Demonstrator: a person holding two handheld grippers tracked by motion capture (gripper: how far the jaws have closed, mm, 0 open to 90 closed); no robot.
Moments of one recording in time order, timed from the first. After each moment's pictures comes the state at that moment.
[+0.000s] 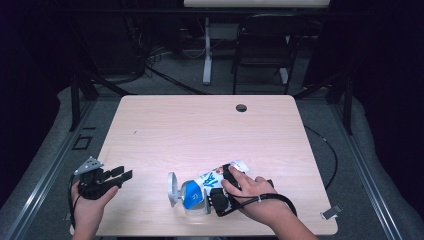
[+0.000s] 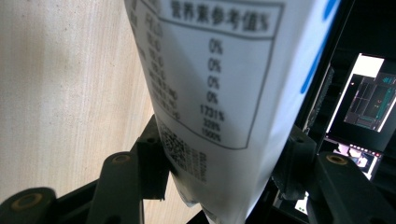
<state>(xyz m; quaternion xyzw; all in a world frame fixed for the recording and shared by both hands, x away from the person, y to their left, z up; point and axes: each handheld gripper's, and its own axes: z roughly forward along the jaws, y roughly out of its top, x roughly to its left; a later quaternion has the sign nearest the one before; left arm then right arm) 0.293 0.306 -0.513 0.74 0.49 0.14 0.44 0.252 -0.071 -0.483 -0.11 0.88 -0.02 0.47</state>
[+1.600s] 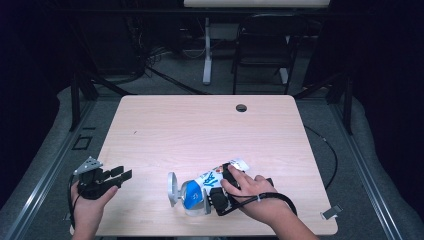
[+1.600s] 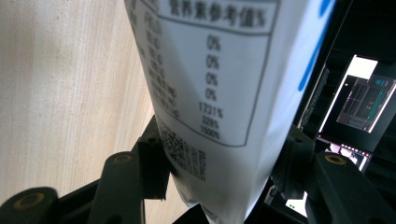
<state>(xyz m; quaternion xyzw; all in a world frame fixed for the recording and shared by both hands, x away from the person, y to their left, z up) 0.293 0.307 -0.513 0.73 0.50 0.14 0.44 0.253 -0.070 -0.481 -0.12 0.87 -0.04 0.48</state>
